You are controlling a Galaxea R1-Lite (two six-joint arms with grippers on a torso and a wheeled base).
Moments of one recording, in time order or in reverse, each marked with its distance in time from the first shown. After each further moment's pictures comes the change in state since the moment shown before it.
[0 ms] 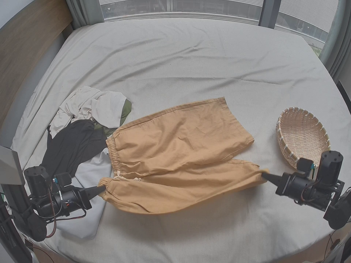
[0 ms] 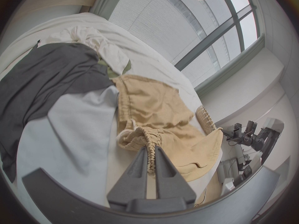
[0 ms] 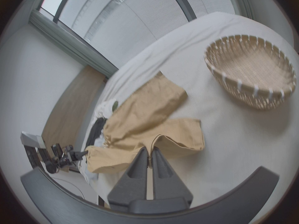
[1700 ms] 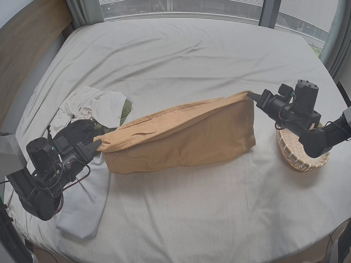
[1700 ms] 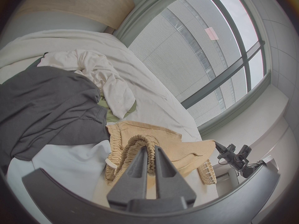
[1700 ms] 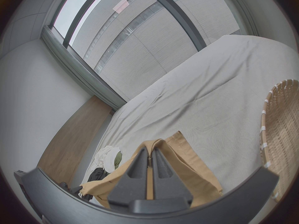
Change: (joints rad) left arm -0.061 0.016 -0.304 0.008 0.271 -0.334; right arm -0.089 0.306 -0.884 0.299 0.003 0.042
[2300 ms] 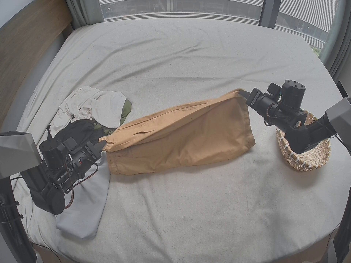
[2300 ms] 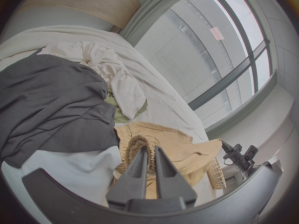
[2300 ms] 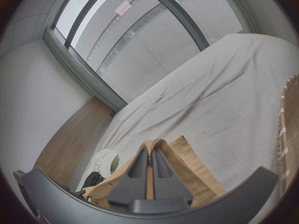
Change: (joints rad) left arm -0.001 0.139 -0.121 0.000 0.066 0.001; right arm 0.007 0.140 -0.148 -0.053 -0.001 0.001
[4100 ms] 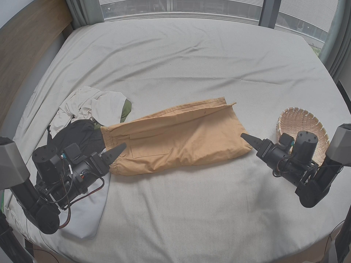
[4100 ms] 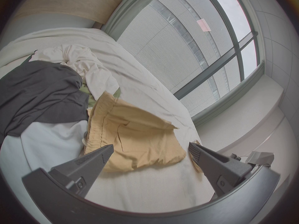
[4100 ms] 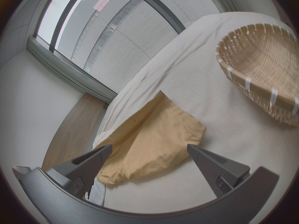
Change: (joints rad) left arm -0.191 -0.214 0.224 -0.003 0.023 0.053; right arm 0.039 -0.054 0.725 -0.484 -0.042 0.143
